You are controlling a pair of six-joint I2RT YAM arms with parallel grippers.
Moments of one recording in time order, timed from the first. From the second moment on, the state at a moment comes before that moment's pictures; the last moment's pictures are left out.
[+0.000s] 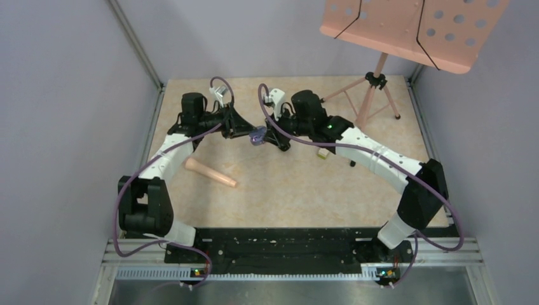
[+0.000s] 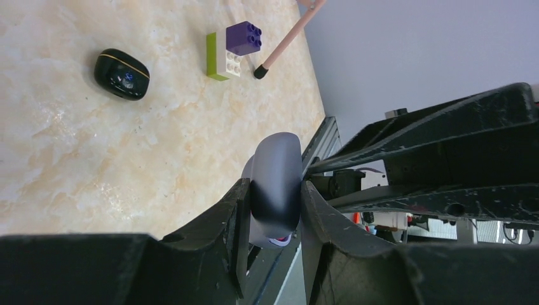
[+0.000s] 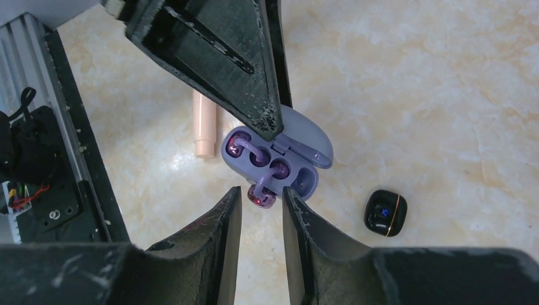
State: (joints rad) left arm -0.12 1.49 1.08 -0.11 1.01 -0.66; right arm 0.76 1.58 1.40 -0.29 -0.36 -0.06
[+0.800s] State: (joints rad) left arm -0.12 1.48 1.08 -0.16 1.02 -0.57; right arm 0.79 1.65 1.46 -0.36 -0.37 -0.12
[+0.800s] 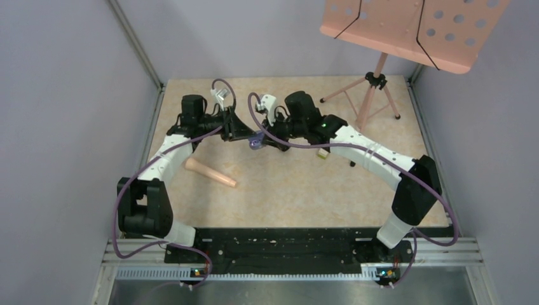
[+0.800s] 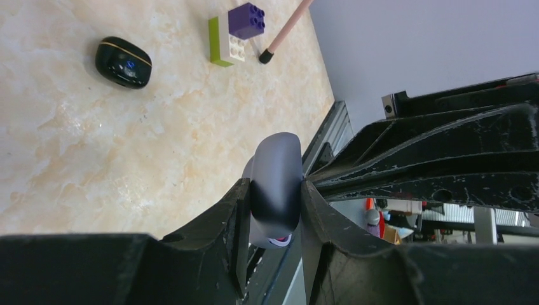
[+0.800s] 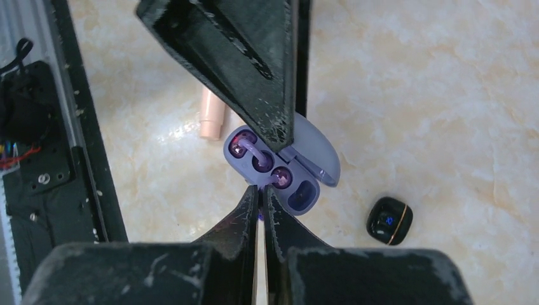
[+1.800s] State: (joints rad) left arm -0.13 1.48 1.07 -0.12 1.28 -0.50; right arm 0.72 1.68 1.59 -0.56 -0.82 -0.54
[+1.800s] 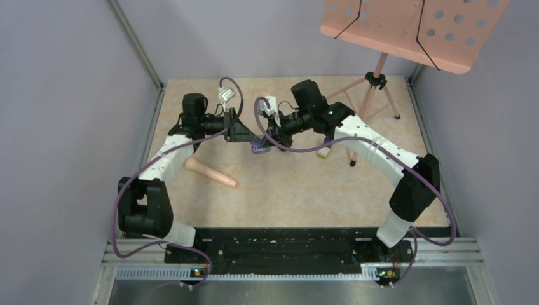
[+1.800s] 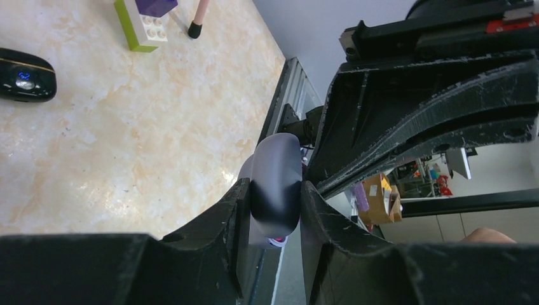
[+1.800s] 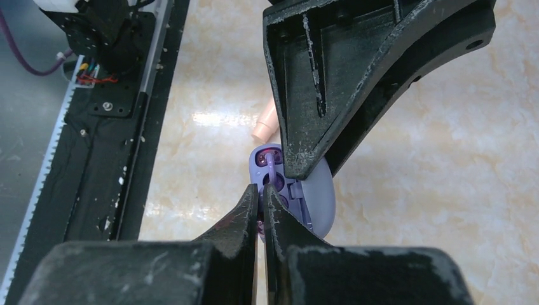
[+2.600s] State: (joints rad) left arm -0.14 1.48 1.07 -0.03 1.39 -0.53; right arm 0.69 1.68 1.59 -0.55 -0.98 -0.62
